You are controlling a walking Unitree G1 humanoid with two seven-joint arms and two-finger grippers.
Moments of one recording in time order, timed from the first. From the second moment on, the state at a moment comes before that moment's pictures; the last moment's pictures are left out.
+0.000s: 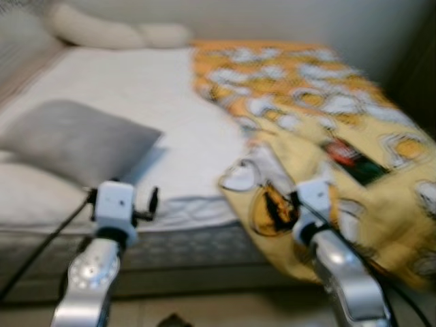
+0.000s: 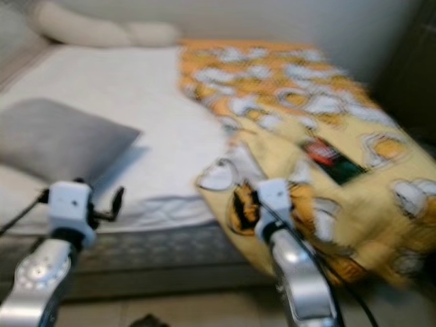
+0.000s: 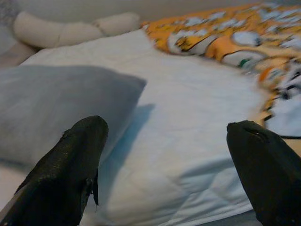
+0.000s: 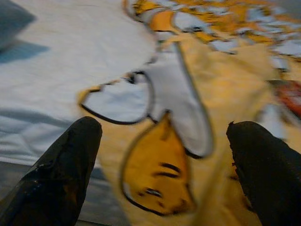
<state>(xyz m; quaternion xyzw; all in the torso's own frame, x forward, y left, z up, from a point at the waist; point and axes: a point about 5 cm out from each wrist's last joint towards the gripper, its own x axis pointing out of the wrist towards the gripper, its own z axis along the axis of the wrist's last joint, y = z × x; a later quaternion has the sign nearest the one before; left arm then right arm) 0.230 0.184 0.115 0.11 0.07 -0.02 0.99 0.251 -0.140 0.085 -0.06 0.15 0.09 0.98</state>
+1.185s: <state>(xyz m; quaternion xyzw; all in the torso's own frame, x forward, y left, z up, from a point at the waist) 0.235 0.187 0.119 0.10 0.06 -0.02 0.99 0.258 -0.139 0.091 -0.05 0.13 0.09 0.99</state>
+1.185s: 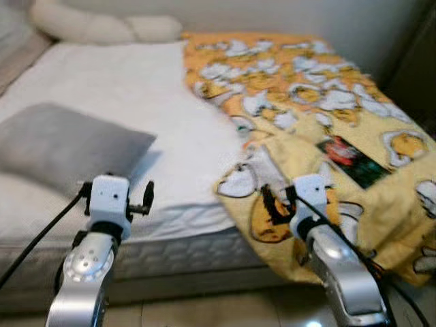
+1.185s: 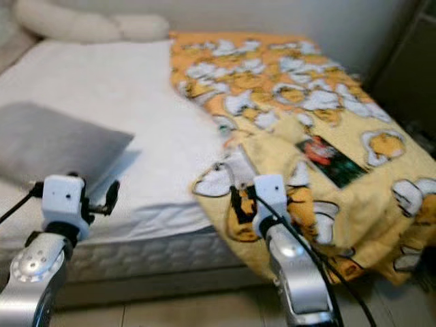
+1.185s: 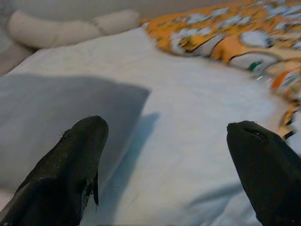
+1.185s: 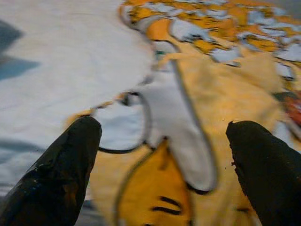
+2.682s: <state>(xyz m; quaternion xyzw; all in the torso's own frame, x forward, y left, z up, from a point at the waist) 0.234 0.173 0.114 0.11 0.06 -0.06 0.99 0.259 -0.150 0.086 -0.09 0.14 0.09 0.98</state>
